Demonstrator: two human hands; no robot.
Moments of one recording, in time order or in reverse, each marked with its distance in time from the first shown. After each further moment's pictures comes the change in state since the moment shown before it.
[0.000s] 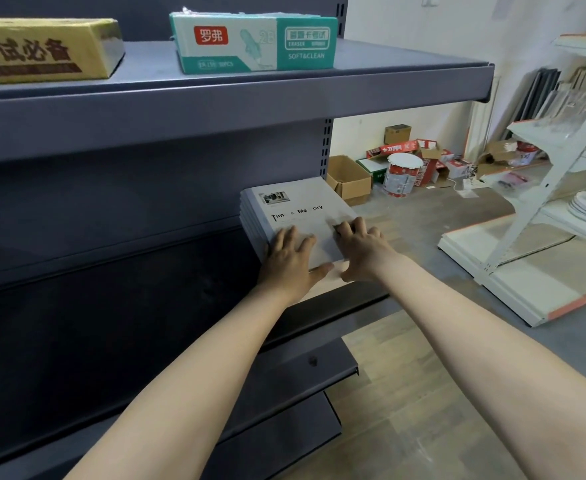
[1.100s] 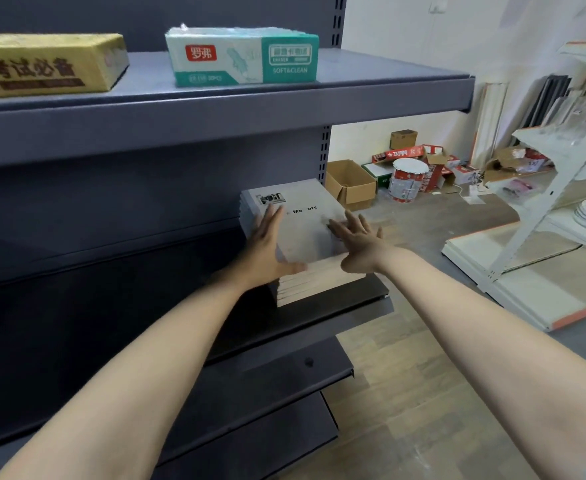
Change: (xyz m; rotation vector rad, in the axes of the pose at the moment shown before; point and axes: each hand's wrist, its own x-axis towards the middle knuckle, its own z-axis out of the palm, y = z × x) left_hand -0.004 -0.024 -0.036 -0.357 -0.009 0.029; right_hand -0.002 0.019 -0.011 0.219 -0.075 -0.058
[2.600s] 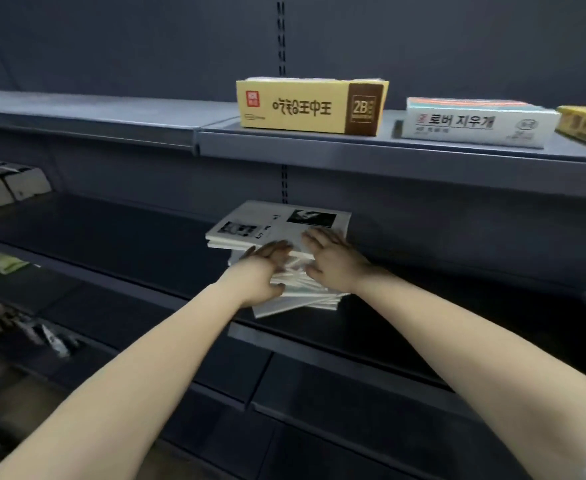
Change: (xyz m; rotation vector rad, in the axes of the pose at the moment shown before) left_hand -0.429 -0.246 -0.283 0.535 0.195 -0.596; right_hand -0.061 -0.583 0.072 -0.179 0.191 -1.029
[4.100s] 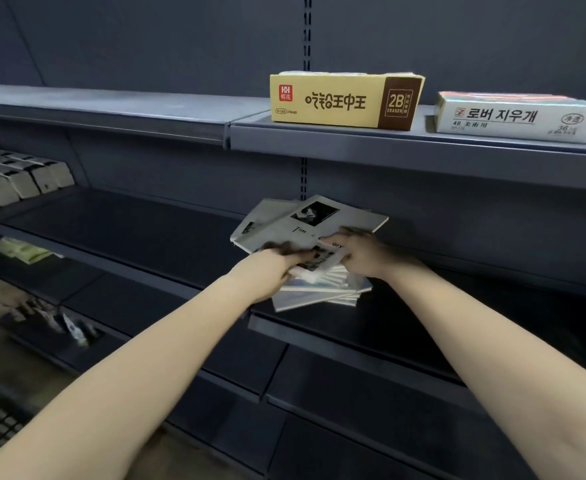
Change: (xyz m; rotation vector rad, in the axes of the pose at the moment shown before) left_hand -0.025 -0.005 -0.020 0.035 -0.066 0.048; right_hand 0.012 0.010 0.001 0.194 0.035 0.038
